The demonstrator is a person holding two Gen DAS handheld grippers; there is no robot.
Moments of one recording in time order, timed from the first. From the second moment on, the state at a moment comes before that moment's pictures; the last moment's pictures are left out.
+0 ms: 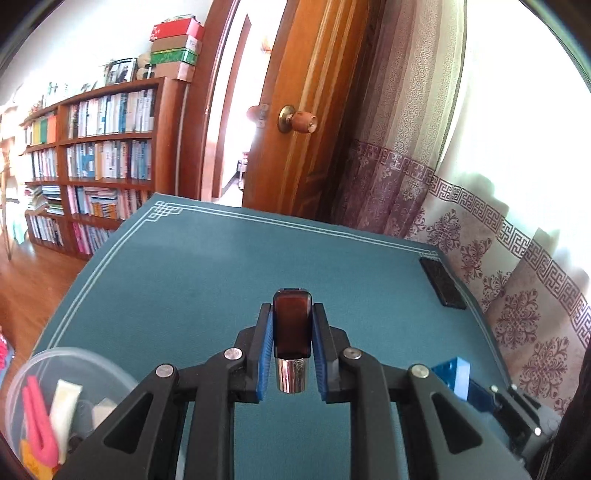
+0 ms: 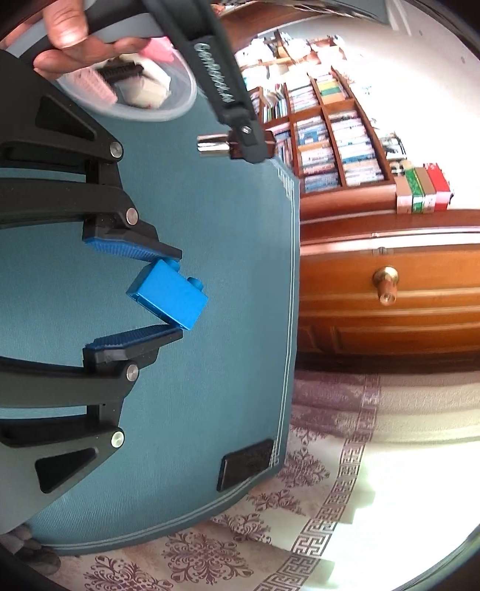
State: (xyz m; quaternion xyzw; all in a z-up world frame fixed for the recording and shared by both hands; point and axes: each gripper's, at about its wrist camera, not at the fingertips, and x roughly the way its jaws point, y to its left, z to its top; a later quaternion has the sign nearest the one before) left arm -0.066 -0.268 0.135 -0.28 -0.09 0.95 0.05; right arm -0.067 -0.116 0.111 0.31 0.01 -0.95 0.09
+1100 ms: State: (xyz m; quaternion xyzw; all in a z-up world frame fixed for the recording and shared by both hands) left arm 0.022 -0.427 0.088 -0.34 -0.11 0.93 -0.07; right arm -0.031 -0.288 0.082 0.36 0.01 -0.88 0.31
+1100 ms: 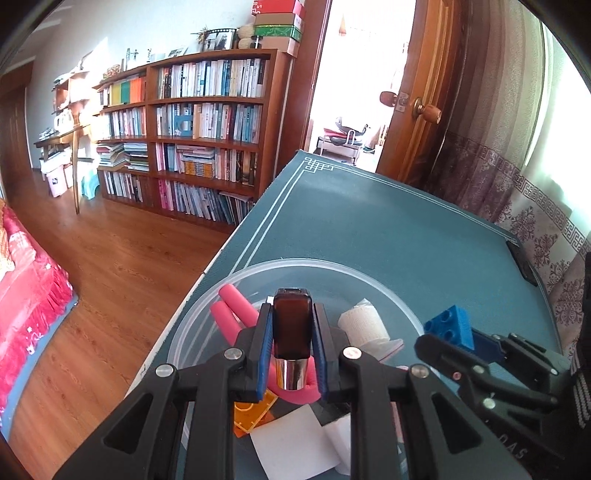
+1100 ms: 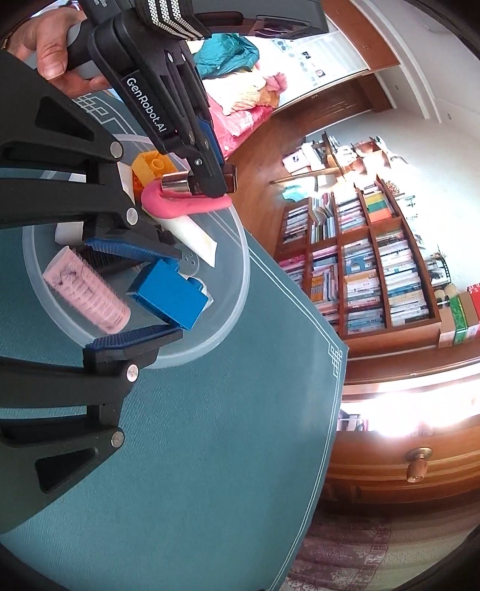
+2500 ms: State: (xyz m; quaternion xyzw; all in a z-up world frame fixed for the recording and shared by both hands) left arm 0.064 -0.409 0.104 -0.30 -0.03 0.93 -0.22; right arm 0.011 -0.237 0.085 0.34 -0.02 -0.89 0.31
